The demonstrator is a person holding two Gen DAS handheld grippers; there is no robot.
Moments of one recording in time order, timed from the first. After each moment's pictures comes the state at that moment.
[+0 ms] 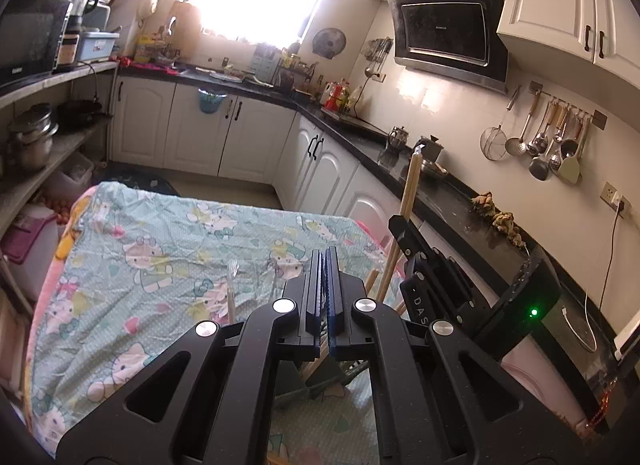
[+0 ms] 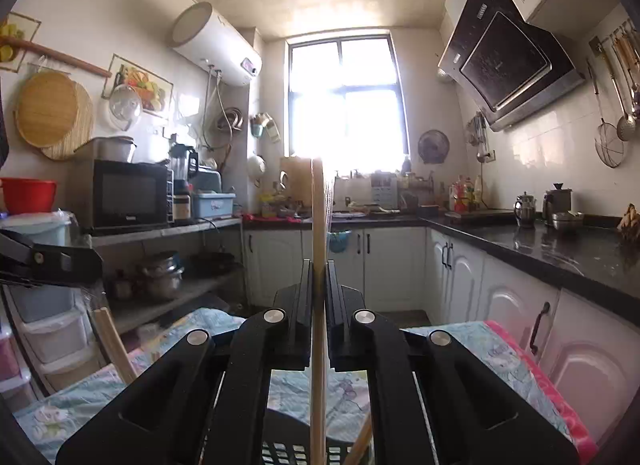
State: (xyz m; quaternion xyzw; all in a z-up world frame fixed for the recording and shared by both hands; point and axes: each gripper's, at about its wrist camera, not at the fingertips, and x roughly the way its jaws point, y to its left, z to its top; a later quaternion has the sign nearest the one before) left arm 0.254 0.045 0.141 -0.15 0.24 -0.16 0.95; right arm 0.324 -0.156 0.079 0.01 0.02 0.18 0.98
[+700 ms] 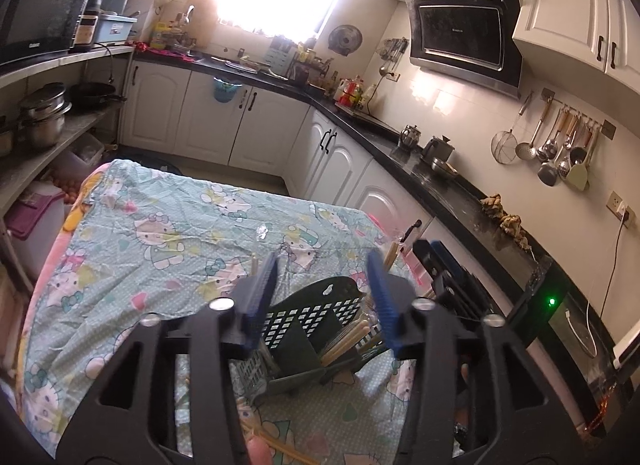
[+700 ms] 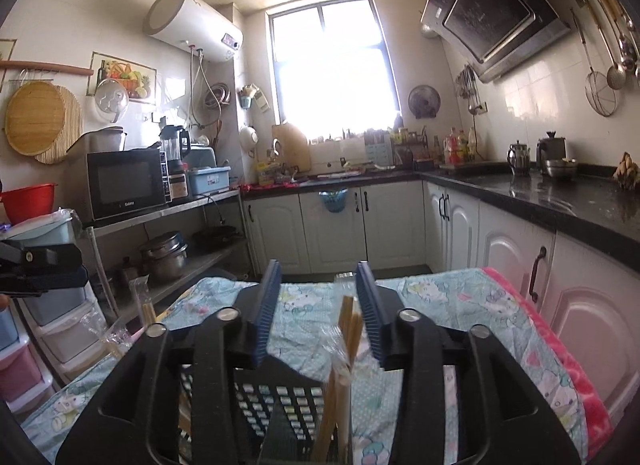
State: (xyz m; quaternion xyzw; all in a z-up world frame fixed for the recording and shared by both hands) left arm 0.241 0.060 0.121 -0.17 0.24 -0.14 0.94; right arm 0.310 -0.190 0.063 0.04 0.10 0.19 0.98
